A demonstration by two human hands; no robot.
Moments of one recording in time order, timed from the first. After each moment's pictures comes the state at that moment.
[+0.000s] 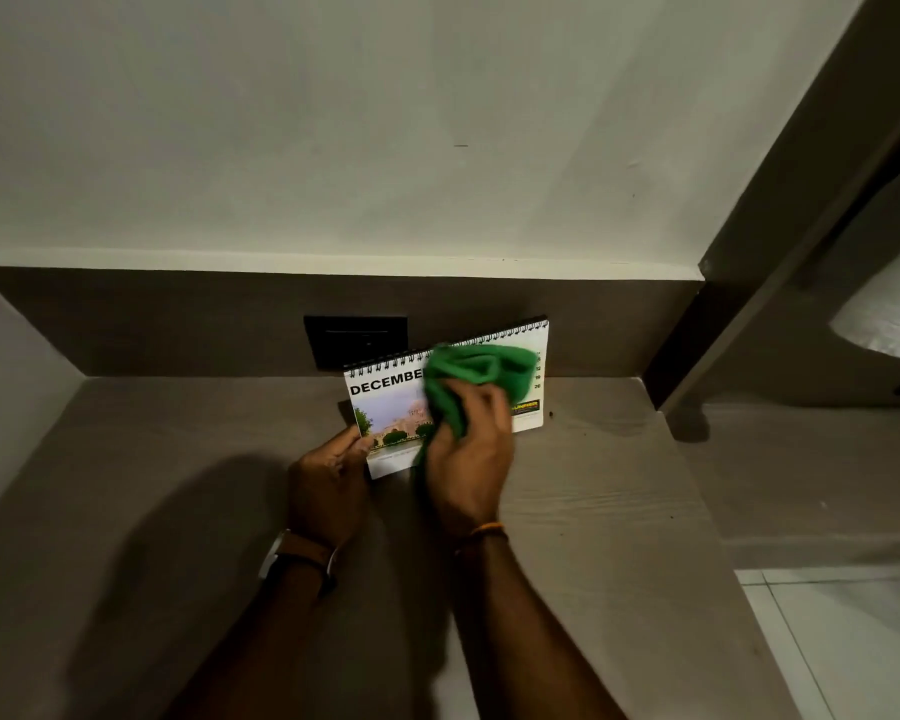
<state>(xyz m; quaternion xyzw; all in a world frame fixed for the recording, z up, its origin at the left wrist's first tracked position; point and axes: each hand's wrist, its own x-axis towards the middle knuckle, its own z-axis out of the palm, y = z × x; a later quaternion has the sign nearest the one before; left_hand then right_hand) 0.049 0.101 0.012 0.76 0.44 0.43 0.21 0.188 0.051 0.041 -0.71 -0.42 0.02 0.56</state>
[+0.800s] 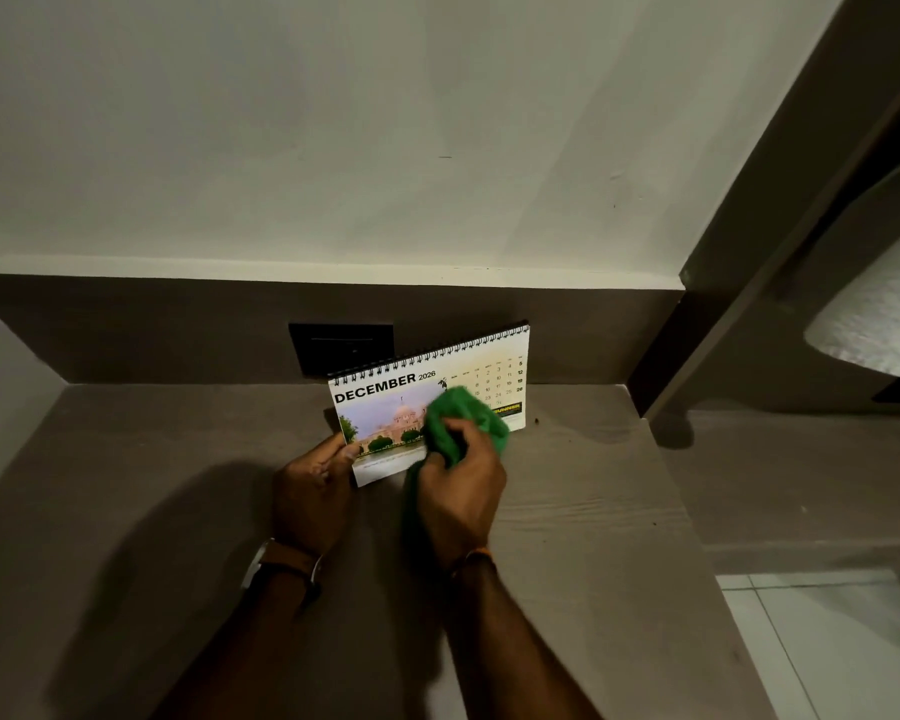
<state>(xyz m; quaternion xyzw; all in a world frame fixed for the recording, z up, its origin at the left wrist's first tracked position) 0.052 0.098 0.013 0.75 0.44 0.44 0.22 0.182 0.033 0.037 -0.76 -0.32 0.16 0.54</state>
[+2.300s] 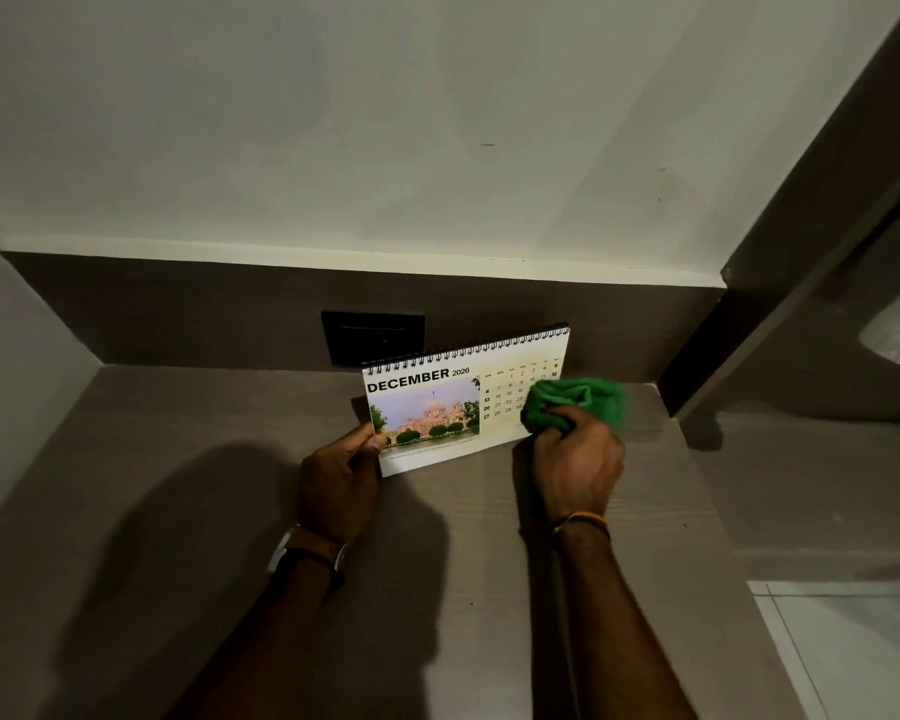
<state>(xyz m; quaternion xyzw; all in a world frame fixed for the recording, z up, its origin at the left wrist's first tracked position) 0.045 0.101 0.006 0.72 0.45 0.44 0.28 0.267 0.030 0.044 -0.87 -0.29 0.04 0.39</state>
